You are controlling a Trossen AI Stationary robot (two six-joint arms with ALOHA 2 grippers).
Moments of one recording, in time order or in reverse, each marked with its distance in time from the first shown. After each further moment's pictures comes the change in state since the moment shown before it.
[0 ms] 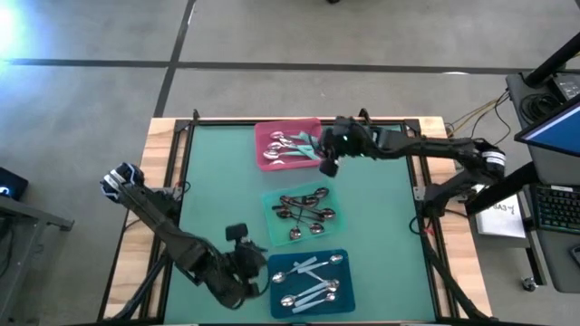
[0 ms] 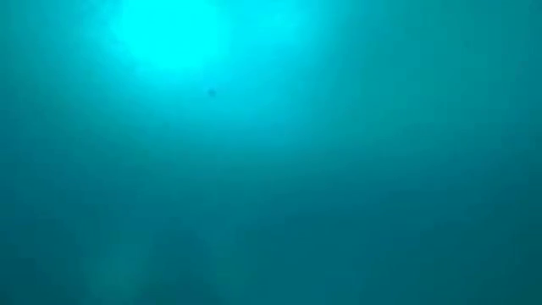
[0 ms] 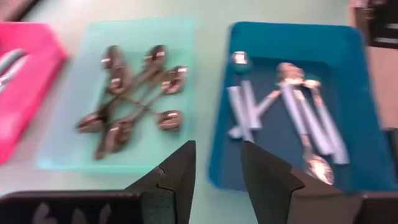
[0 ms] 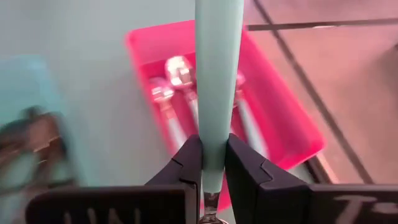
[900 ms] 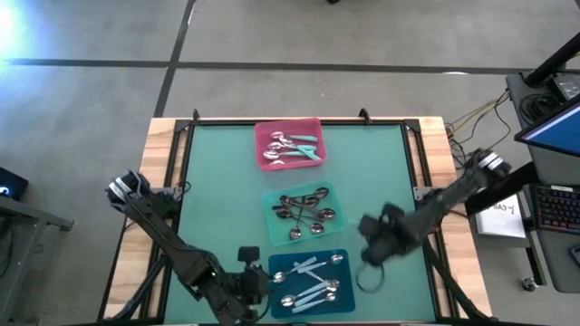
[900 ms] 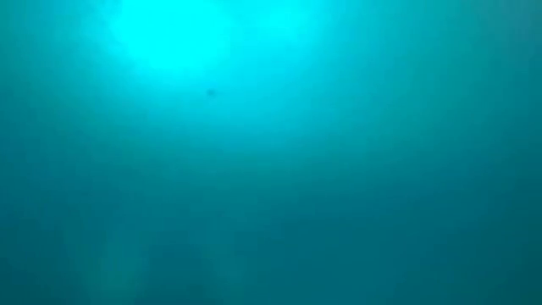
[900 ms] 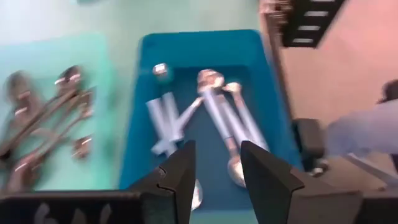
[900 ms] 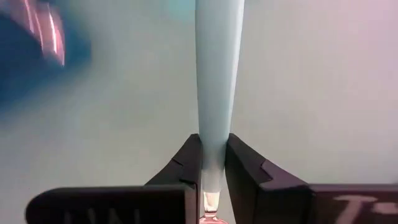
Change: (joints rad) left arm -0.052 0.086 -0.001 0.292 0.095 0.170; right arm 0.957 0.017 -0.005 -0.855 0.124 1.250
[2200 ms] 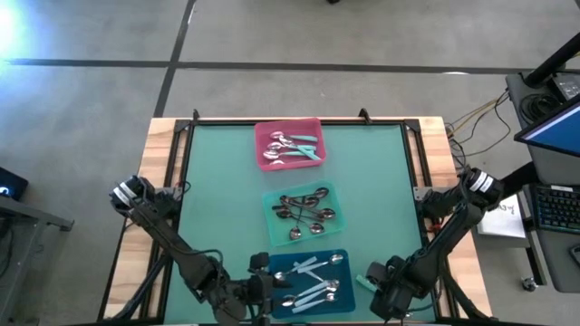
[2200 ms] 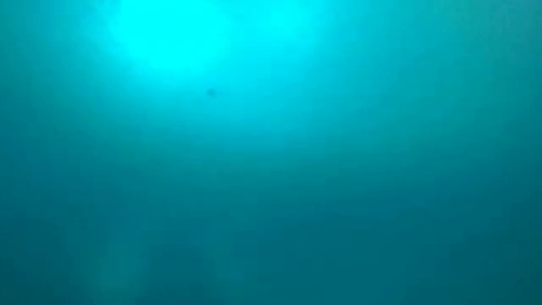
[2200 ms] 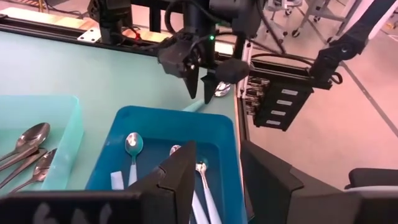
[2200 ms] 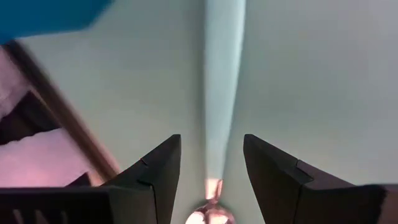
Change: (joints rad) left arm 0.003 0.058 0.002 0.382 -0.116 0.042; right arm 0.332 0.222 -0.075 0.555 -0.227 0.437
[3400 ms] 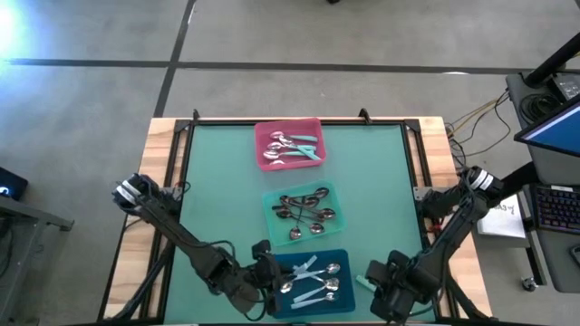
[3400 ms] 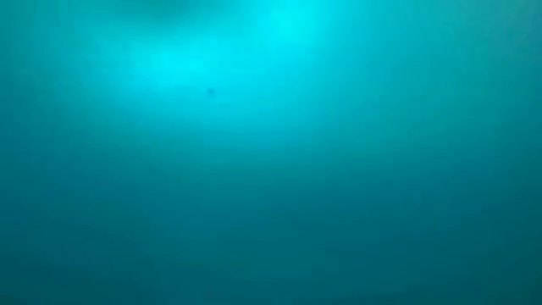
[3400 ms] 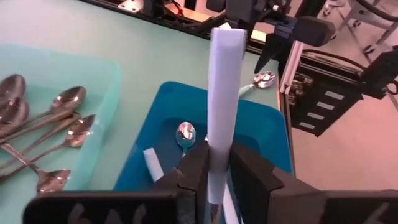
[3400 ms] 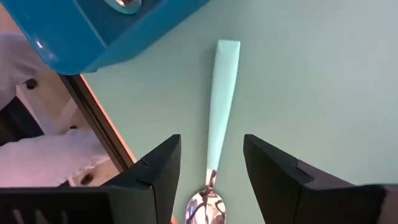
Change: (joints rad) left arm 0.074 0.000 -0.103 0.010 -0.003 -0.148; right arm -0.022 -0.019 0.231 -0.316 0.077 -0.103
